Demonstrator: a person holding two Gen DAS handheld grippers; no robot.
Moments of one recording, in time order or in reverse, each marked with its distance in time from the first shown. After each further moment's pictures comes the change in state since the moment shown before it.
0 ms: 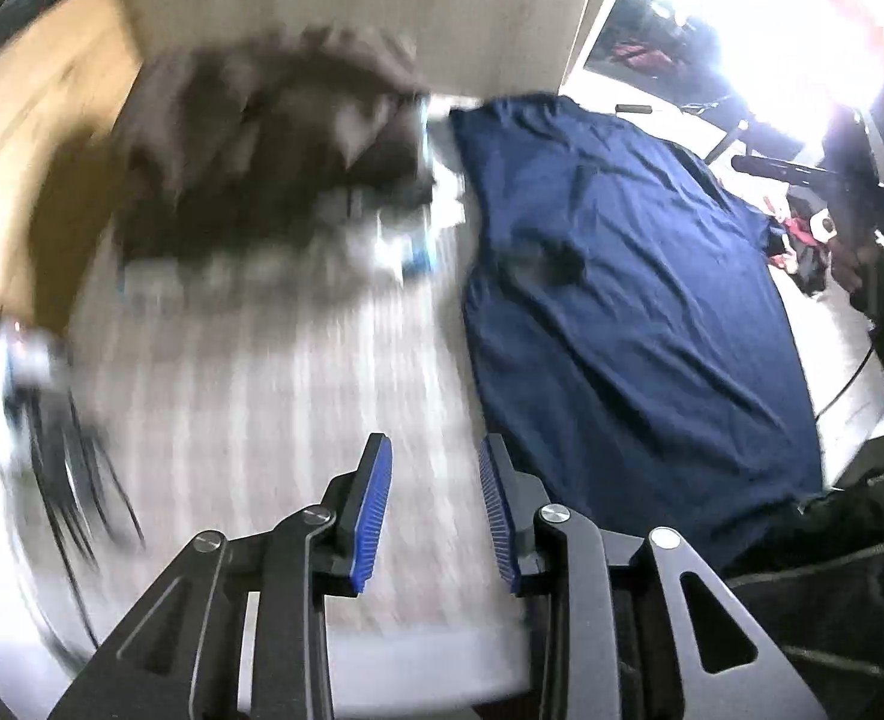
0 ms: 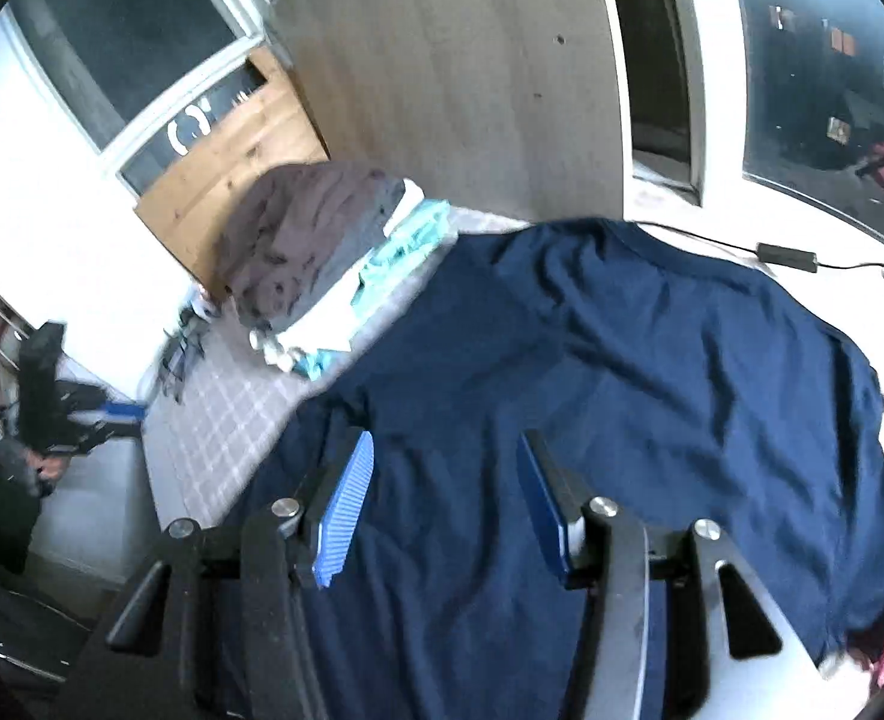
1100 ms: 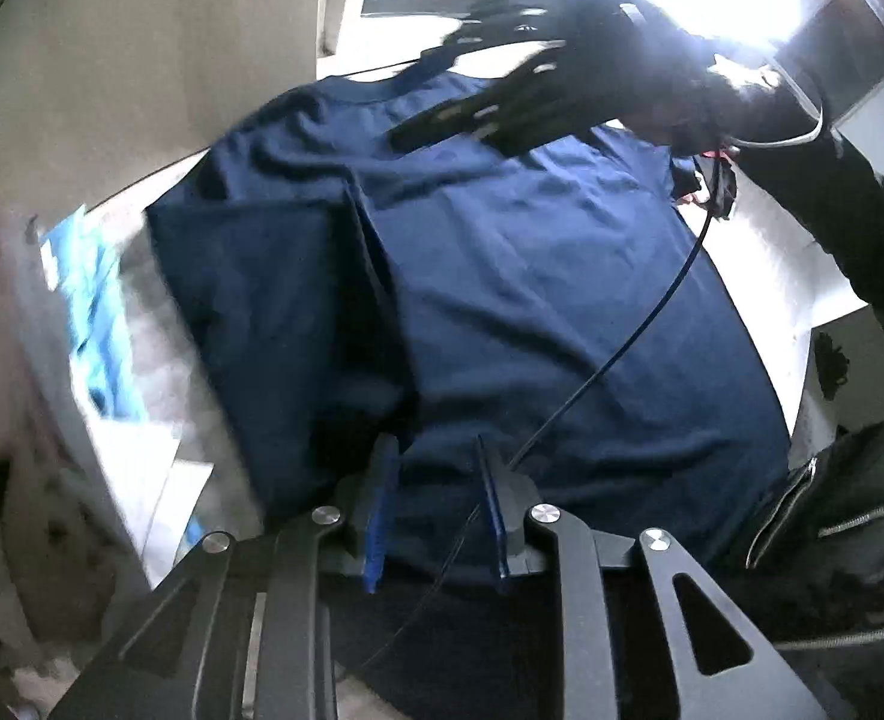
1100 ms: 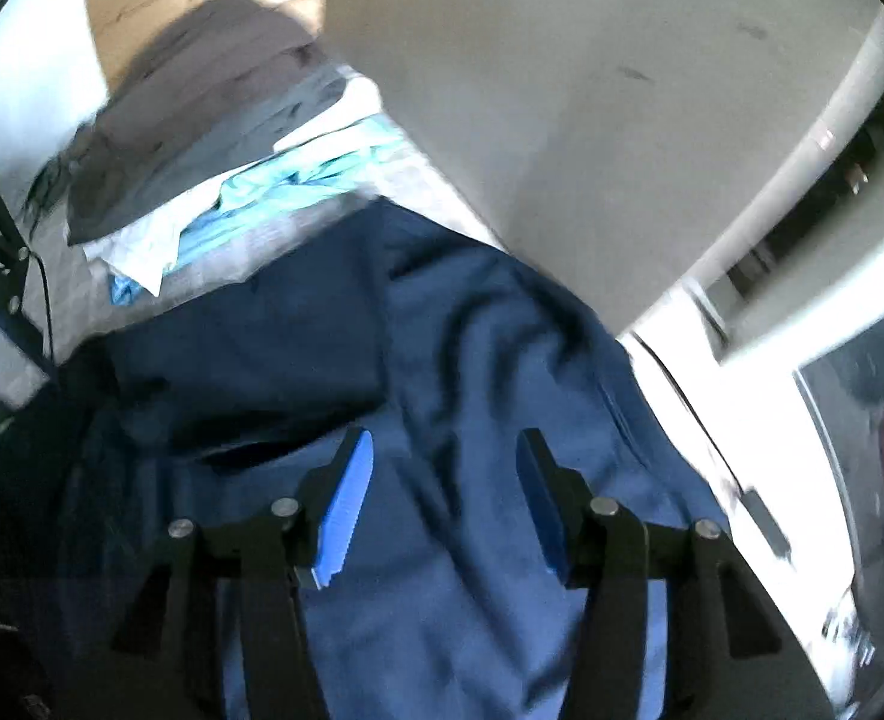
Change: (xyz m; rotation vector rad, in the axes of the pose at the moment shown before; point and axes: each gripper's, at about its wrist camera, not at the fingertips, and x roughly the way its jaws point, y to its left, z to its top) left arm 0.124 -0.121 0.184 0.411 0.149 -0.223; right arm 0.120 -0.052 0.096 -0.441 0.199 -0.218
